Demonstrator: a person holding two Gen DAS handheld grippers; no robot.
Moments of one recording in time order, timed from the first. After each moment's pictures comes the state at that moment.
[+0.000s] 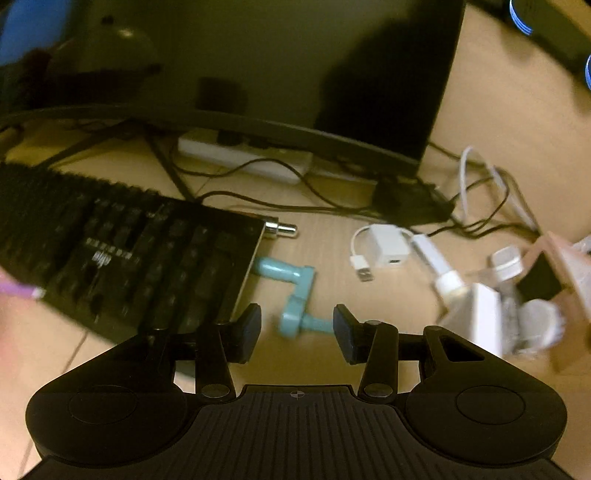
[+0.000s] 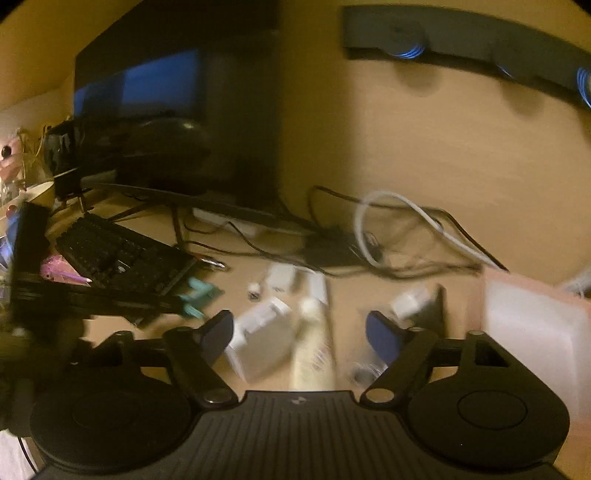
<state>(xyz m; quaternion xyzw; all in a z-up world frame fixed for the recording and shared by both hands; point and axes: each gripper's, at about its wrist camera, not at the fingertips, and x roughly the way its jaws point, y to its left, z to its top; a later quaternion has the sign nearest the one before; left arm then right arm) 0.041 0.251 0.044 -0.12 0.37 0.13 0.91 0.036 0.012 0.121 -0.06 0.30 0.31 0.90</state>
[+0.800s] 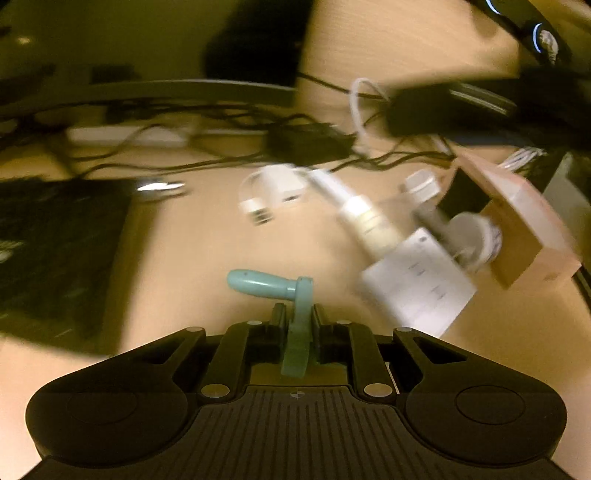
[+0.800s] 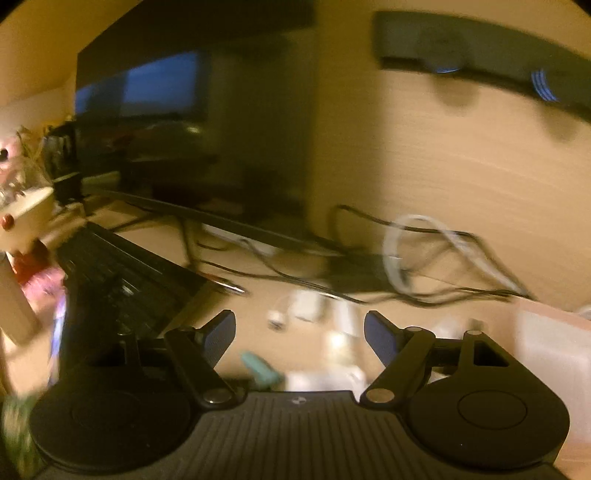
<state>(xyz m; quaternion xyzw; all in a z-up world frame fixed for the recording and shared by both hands) 0.016 0.223 0.020 -0.09 0.39 -0.02 0.91 0.064 0.074 0.130 -0.05 0.30 0.32 0.90</state>
